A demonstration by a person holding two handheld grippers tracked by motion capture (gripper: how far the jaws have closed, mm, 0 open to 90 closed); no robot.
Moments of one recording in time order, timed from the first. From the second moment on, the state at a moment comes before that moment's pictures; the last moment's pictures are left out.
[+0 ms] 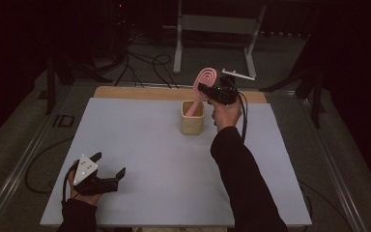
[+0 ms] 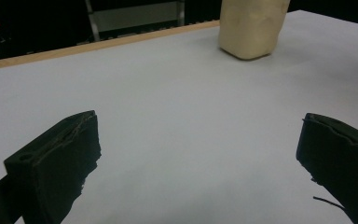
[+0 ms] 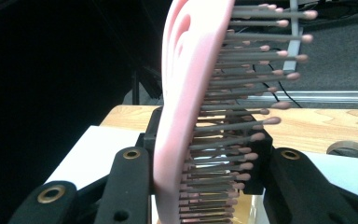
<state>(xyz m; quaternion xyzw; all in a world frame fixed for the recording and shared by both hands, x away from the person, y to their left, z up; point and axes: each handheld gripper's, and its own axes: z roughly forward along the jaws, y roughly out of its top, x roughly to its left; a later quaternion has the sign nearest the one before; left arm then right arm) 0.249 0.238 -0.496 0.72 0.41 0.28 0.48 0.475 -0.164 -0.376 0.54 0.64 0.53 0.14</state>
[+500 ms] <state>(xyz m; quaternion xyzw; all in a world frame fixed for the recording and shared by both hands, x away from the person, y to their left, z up) 0.249 0.237 -0.496 0.72 0.41 0.28 0.48 0.476 -0.160 -0.383 0.54 0.64 0.53 0.14</state>
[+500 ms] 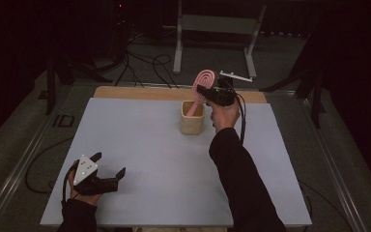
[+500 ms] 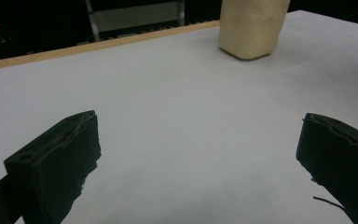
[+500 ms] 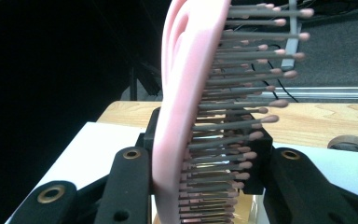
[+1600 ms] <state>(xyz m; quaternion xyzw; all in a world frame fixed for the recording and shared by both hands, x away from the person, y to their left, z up) 0.249 0.237 -0.496 0.72 0.41 0.28 0.48 0.475 -0.154 -0.402 0.55 0.65 0.52 0.13</state>
